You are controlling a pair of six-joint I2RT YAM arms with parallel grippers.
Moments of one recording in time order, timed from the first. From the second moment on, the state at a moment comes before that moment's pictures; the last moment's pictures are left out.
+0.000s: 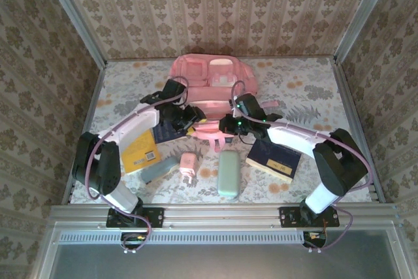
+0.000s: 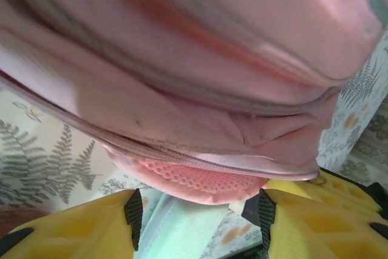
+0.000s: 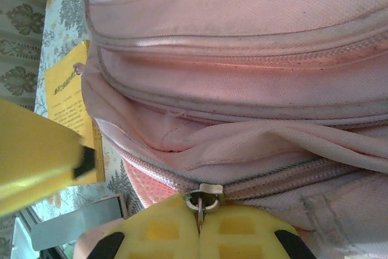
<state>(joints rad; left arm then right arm) -0.52 1.60 1.16 -0.65 0.45 -1.05 0.59 1.62 0.97 -0.09 -0.30 0.72</state>
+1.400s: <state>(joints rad) -0.51 1.72 1.28 -0.66 0.43 -1.14 0.60 1.70 1.09 -0.25 -0.29 0.40</state>
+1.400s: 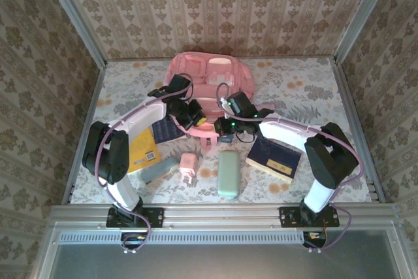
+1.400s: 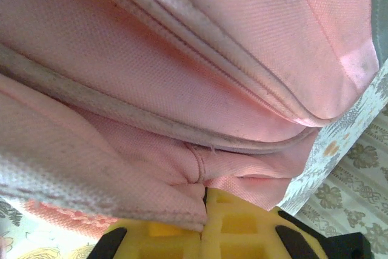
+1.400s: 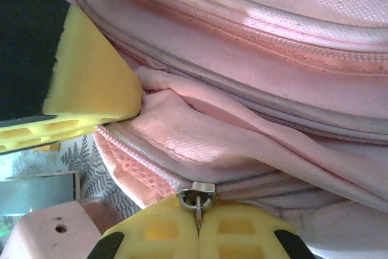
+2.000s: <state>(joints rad) -0.51 1.69 1.33 -0.72 0.38 -1.06 0.41 1.75 1.23 -0.54 -0.46 0.25</state>
